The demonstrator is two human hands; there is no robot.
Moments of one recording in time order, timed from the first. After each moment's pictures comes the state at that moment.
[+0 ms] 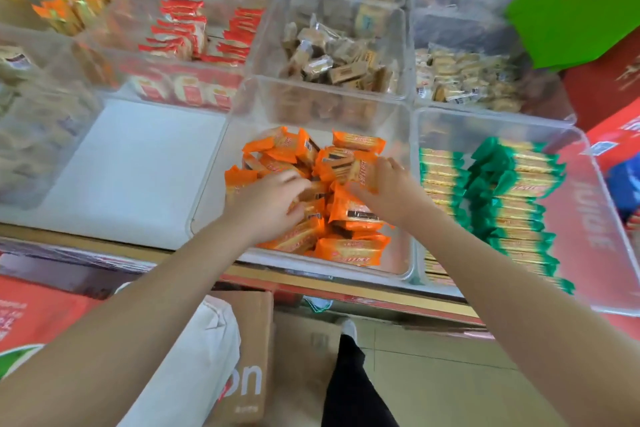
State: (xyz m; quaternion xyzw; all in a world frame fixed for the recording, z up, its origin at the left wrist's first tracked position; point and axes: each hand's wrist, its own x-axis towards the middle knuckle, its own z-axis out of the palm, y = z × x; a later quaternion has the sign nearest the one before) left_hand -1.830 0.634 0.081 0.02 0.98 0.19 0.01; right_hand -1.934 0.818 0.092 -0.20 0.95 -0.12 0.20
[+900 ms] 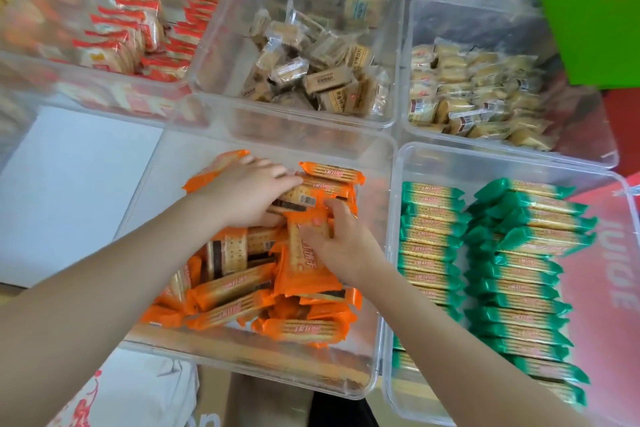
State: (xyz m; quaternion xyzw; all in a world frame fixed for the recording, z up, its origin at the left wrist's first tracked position) left_hand -1.966 0.620 0.067 0.09 0.97 -0.04 0.20; right_hand -1.973 0.800 0.074 -0.12 0.85 -0.37 0.37
